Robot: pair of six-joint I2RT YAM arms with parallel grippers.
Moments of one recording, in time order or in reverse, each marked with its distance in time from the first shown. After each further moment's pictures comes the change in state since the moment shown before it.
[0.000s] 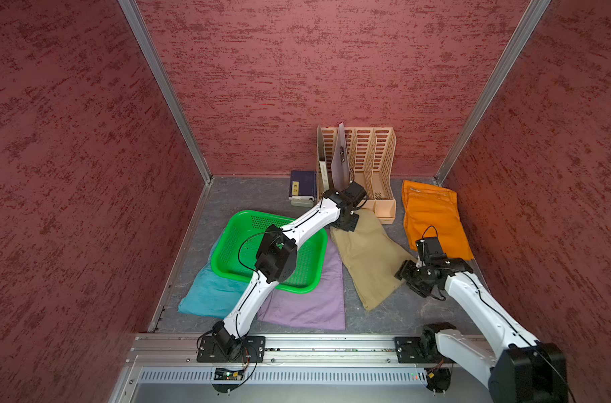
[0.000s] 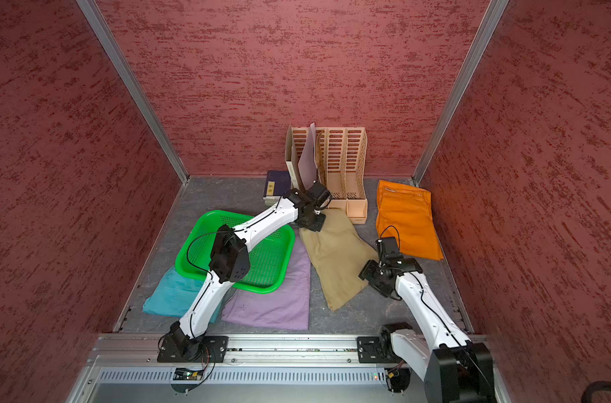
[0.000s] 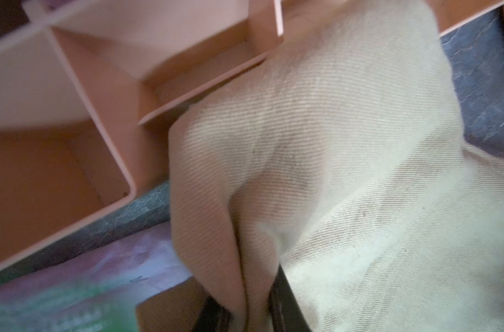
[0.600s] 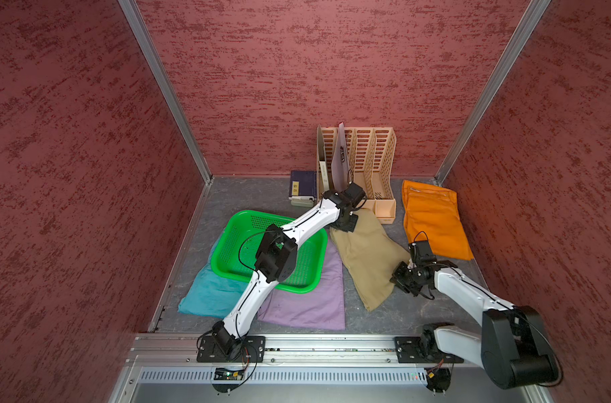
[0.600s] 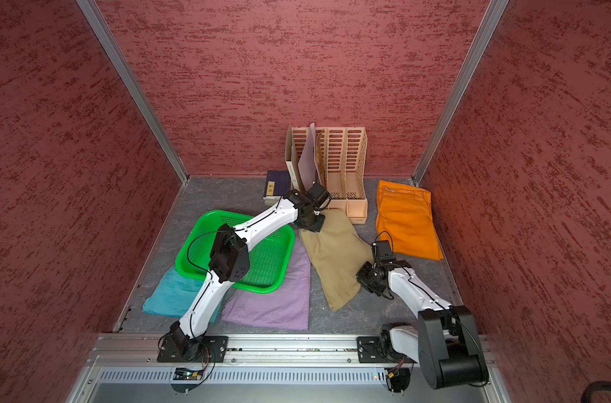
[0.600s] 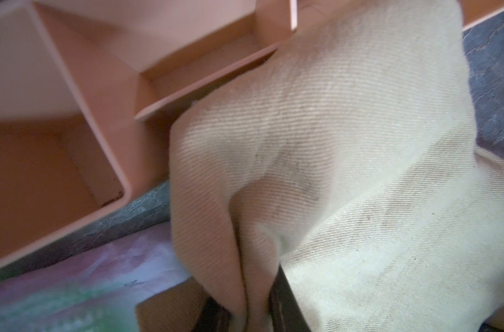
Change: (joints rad) left arm 0.006 0.000 -0.023 0.023 0.008 -0.018; right arm -0.002 0.159 -0.097 0.288 -0.097 0.074
